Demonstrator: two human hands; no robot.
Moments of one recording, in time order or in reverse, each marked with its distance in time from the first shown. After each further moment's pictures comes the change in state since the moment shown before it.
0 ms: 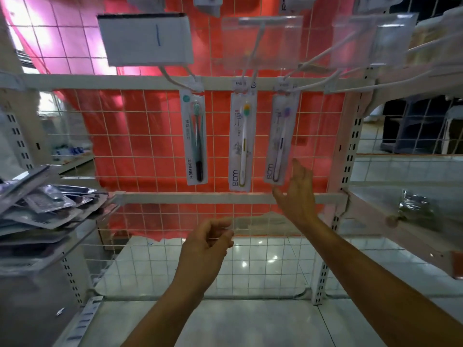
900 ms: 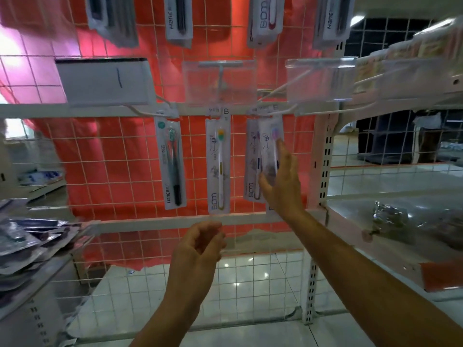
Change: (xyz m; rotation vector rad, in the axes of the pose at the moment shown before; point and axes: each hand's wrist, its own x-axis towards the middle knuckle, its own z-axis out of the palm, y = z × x) left_hand 0.009 0.034 0.023 -0.185 0.031 0.098; right_hand 0.046 -0.024 -0.032 0.129 0.122 -0.111
